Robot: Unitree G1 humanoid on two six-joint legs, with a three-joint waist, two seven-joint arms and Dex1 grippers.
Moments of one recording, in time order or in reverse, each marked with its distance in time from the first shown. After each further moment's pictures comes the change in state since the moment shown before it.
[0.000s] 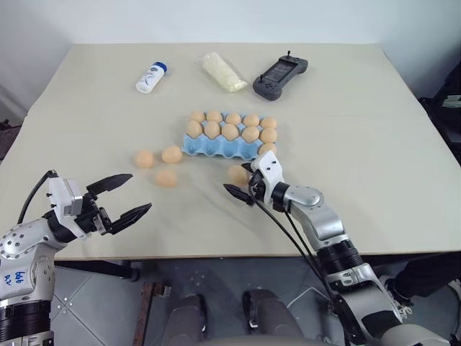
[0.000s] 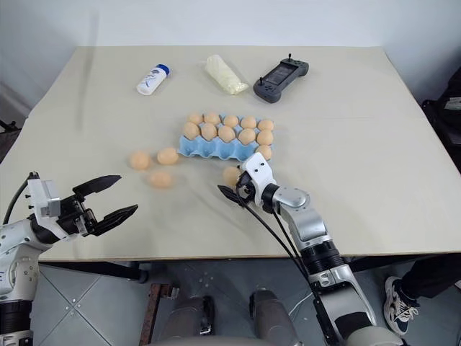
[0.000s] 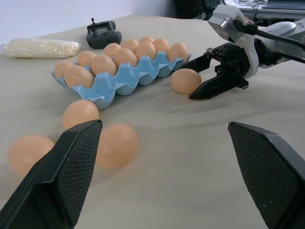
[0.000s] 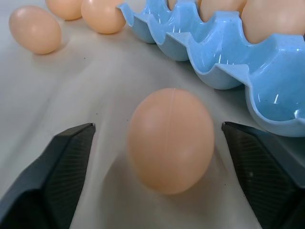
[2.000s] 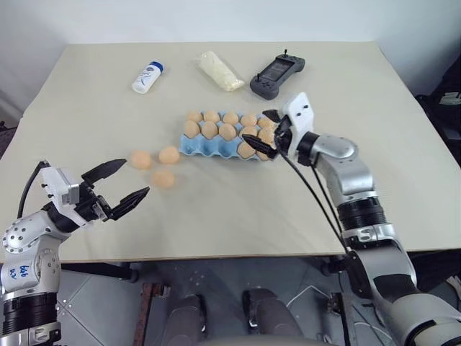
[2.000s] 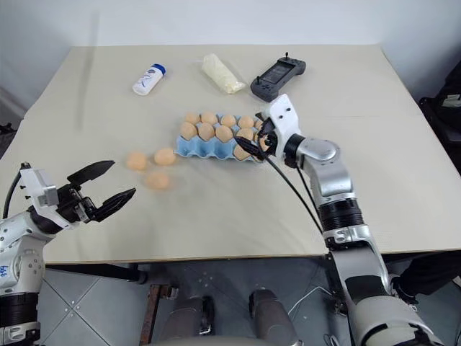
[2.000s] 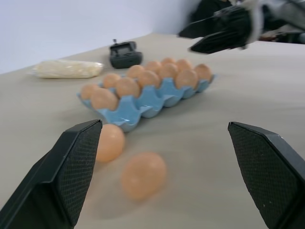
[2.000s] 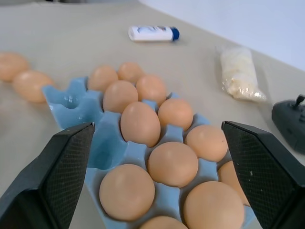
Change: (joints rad) left arm -0.058 -0.035 0.020 0.012 0.013 -0.035 0.141; right arm -0.278 -0.167 -0.167 0.131 0.044 -0.061 0.178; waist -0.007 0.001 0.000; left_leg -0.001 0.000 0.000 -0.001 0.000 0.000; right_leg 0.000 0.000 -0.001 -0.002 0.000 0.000
